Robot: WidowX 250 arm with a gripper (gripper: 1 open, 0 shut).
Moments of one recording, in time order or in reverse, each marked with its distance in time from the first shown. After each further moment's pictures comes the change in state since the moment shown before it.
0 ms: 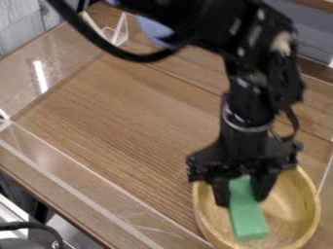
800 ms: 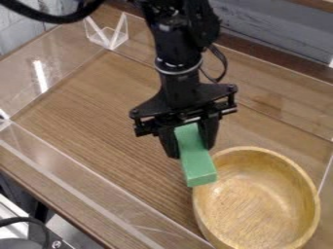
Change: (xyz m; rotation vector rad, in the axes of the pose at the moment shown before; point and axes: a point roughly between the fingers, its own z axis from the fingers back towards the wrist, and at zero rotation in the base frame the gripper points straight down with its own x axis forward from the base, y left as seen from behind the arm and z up) arm 0.046 0.038 0.021 -0.050 -0.025 0.091
